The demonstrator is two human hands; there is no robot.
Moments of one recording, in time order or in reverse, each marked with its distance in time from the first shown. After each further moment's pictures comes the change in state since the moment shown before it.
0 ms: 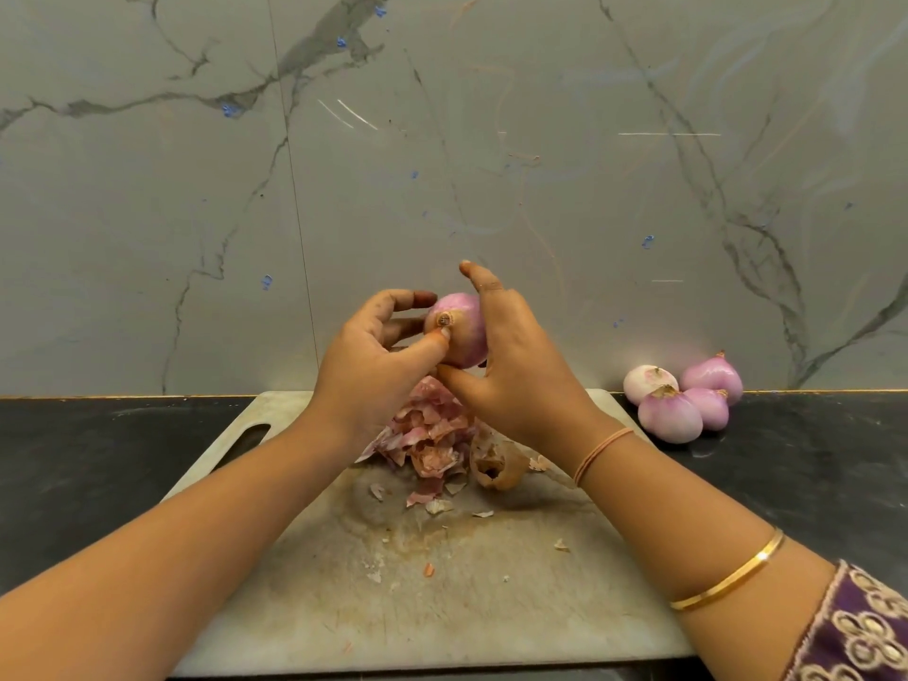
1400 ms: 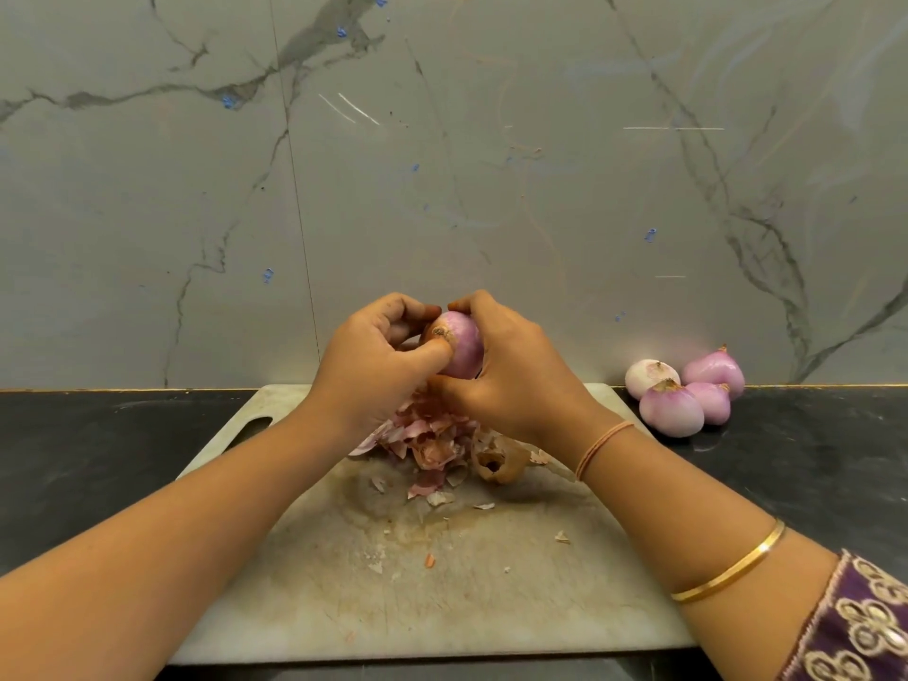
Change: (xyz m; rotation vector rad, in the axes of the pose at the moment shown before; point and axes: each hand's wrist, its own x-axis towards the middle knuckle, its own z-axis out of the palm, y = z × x) left_hand 0.003 -0.006 -0.002 0.128 -0.013 0.007; right_hand -0.001 -0.003 0.000 -0.019 -0.055 -0.003
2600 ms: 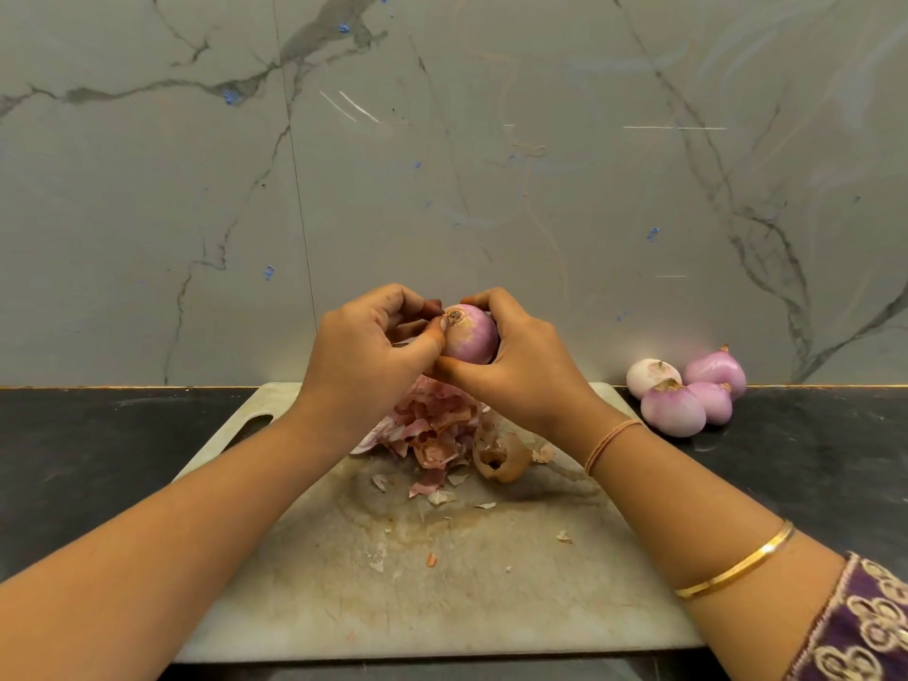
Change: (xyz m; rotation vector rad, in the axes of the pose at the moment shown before) left_hand -0.001 0.001 -0.004 0.228 0.105 0.255; right_hand 0.001 0.004 -0.001 0.259 0.040 0.110
